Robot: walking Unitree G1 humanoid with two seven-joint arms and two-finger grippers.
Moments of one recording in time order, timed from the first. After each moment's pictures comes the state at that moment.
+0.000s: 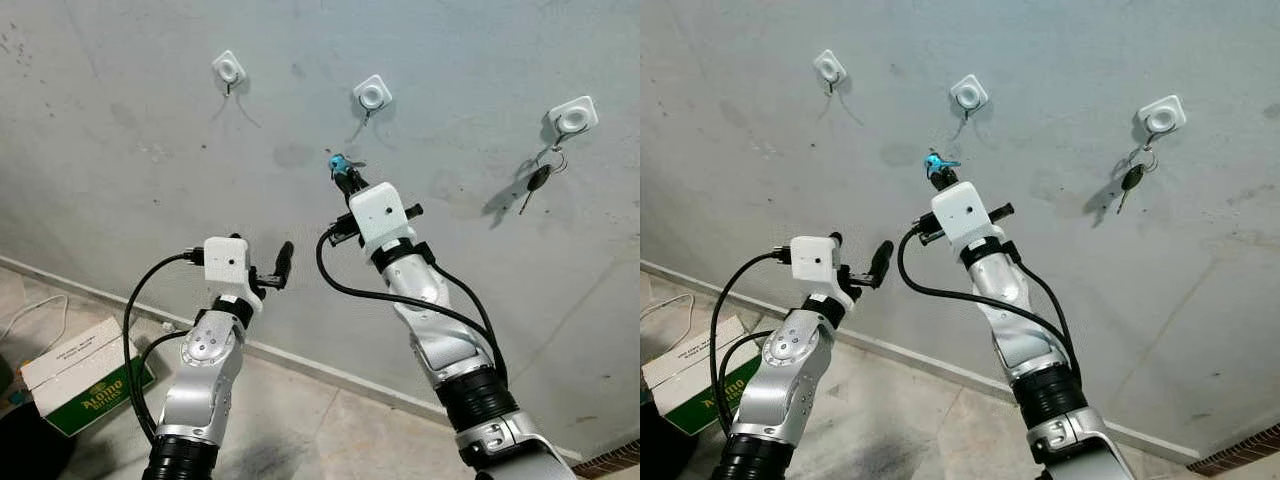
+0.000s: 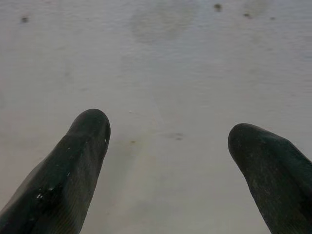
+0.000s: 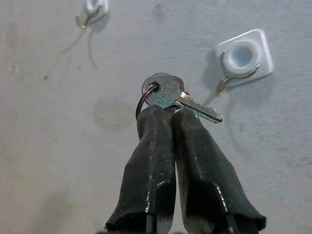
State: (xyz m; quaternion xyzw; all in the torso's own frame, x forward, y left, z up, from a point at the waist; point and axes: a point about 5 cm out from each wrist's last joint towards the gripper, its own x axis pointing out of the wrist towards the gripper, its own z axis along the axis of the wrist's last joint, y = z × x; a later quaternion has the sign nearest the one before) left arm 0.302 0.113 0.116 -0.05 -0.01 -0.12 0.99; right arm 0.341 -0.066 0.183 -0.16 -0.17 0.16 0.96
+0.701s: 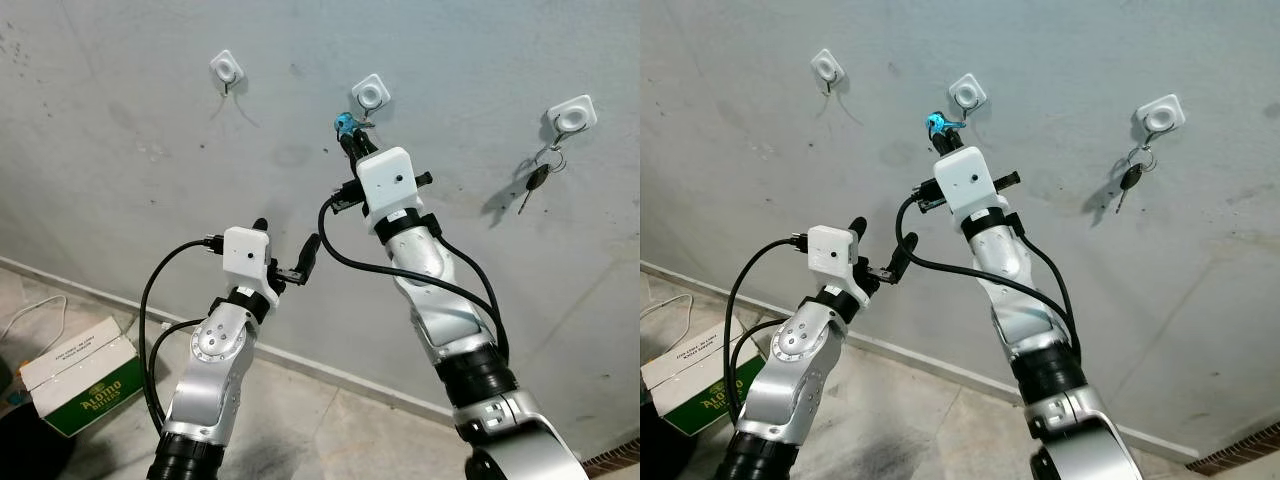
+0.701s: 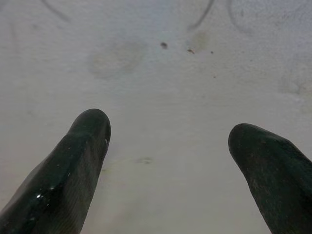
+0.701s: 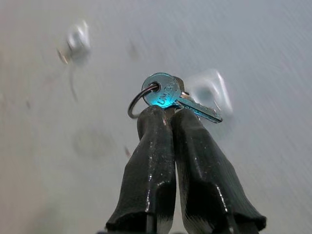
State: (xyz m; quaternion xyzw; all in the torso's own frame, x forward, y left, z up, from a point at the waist) left arm 0.289 0.106 0.138 -0.03 -0.05 -0.17 0.98; right arm 0.335 -0.084 0.204 -0.17 -0.21 0.14 0.95
